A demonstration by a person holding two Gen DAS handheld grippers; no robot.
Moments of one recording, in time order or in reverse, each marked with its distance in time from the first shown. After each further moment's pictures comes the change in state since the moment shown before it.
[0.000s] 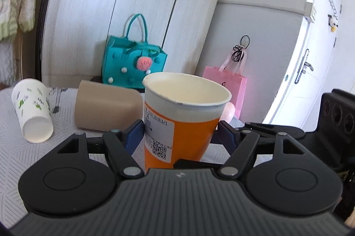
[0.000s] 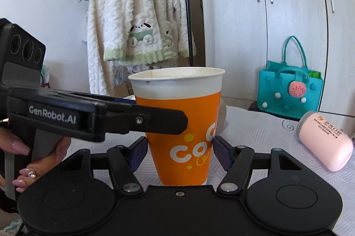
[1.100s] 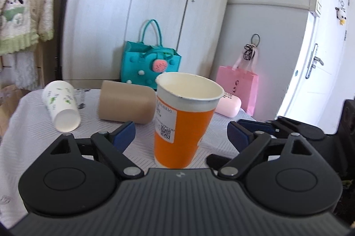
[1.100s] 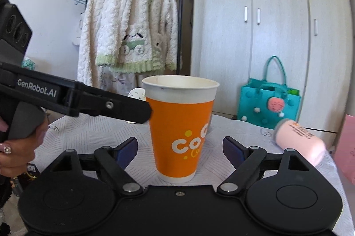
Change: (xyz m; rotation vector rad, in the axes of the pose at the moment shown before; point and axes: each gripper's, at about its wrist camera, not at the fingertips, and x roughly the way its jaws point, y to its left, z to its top) left arm -0.054 -0.030 -0.011 0.038 -0.019 0.128; right arm -0.047 0.030 -0.021 -0.074 -0.090 -0.143
